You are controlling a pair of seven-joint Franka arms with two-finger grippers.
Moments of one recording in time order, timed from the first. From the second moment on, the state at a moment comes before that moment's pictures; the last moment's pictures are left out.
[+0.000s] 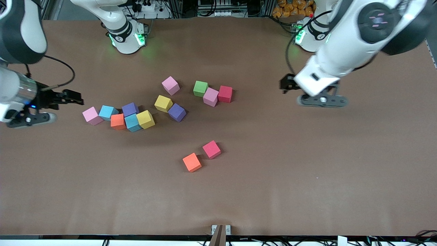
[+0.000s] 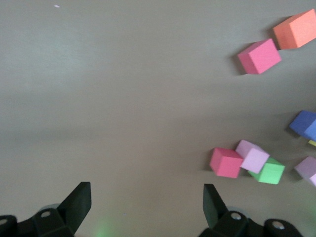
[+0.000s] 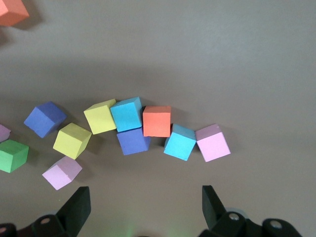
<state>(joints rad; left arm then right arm) -0.17 0.20 -0.36 -1.51 -0.06 1.62 -0.48 0.05 0.14 -0.06 -1.68 0.07 1.60 -0.18</state>
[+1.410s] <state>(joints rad) -0.58 0.53 -0.35 -1.51 0.07 2.09 -0.72 0.35 0.15 -0.05 -2.12 0.10 2.05 0.22</state>
